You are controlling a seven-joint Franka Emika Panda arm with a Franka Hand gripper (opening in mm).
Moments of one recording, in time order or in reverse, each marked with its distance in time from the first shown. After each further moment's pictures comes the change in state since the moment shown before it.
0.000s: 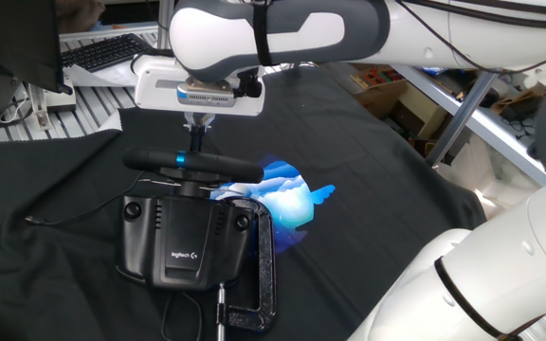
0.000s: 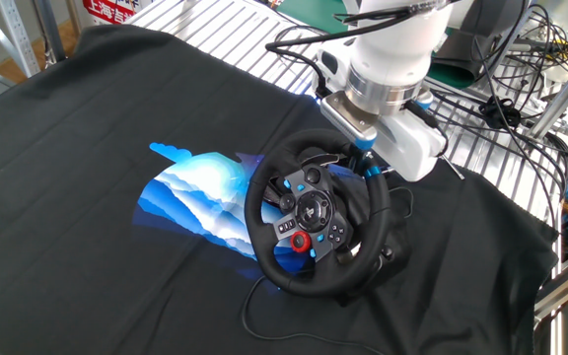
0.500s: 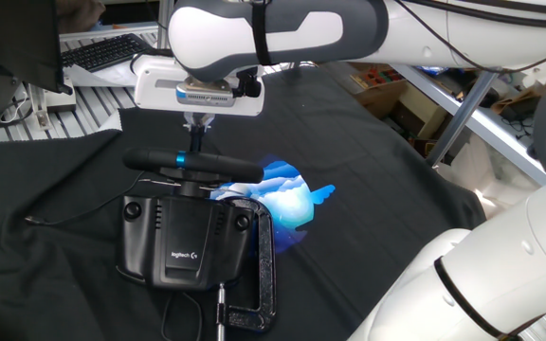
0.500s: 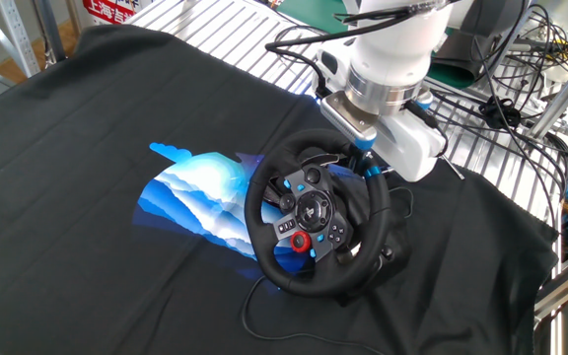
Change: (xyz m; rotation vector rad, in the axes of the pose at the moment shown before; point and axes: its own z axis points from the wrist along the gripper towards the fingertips) arm 0.000 0.000 0.000 0.000 0.001 0.005
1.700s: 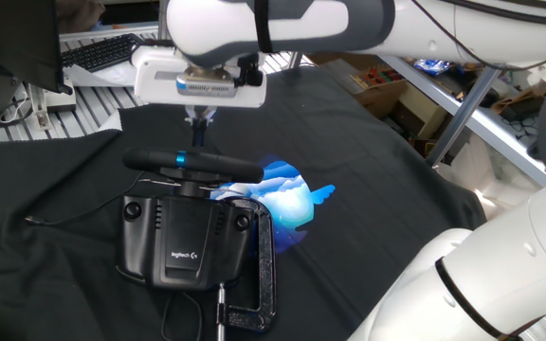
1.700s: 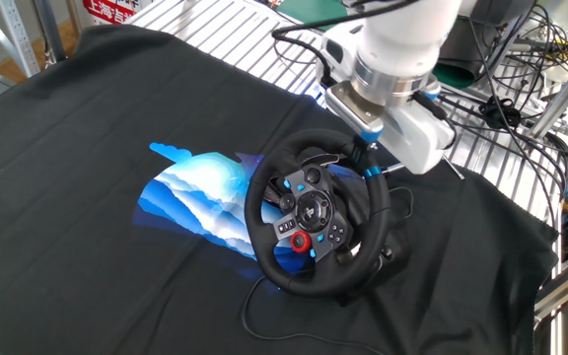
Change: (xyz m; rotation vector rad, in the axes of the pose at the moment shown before) arm 0.010 0.000 -0.012 0.031 0.012 -0.003
